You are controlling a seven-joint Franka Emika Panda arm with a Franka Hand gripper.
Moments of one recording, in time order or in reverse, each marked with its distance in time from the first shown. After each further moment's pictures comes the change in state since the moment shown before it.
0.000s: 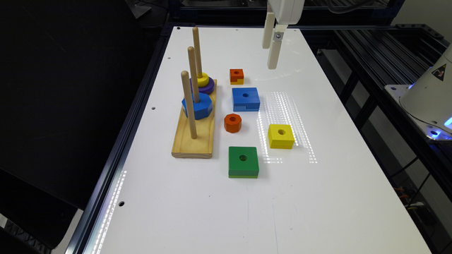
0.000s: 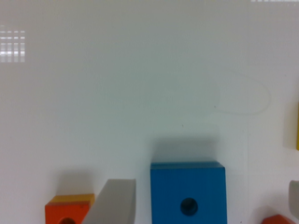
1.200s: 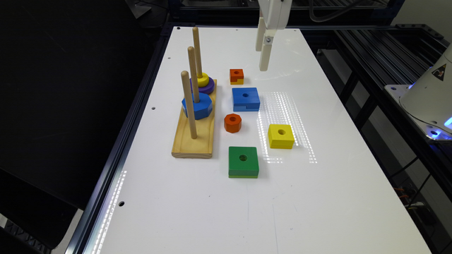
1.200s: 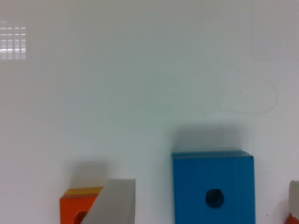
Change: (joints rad) arm -0.049 0.080 0.035 0.034 -0.020 0.052 0.006
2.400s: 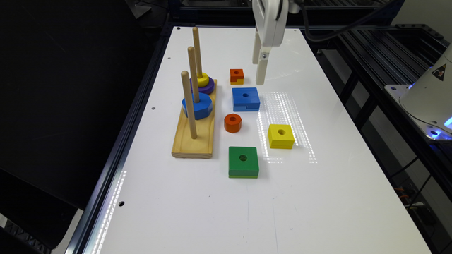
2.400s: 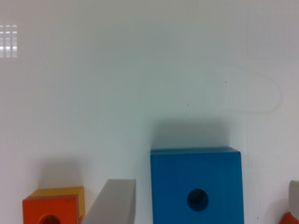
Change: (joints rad) arm -0.025 0.090 0.032 0.008 -0.023 0.073 0.027
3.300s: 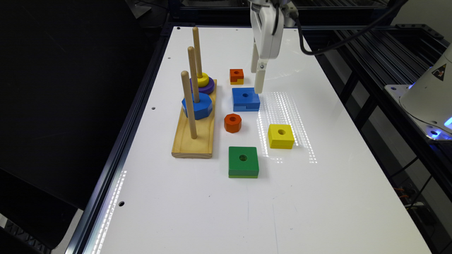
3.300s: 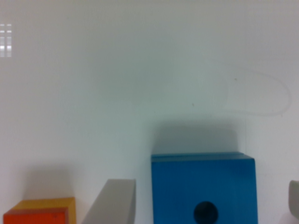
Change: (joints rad) arm -0.005 0.094 -0.008 0.000 -0.027 0.084 0.004
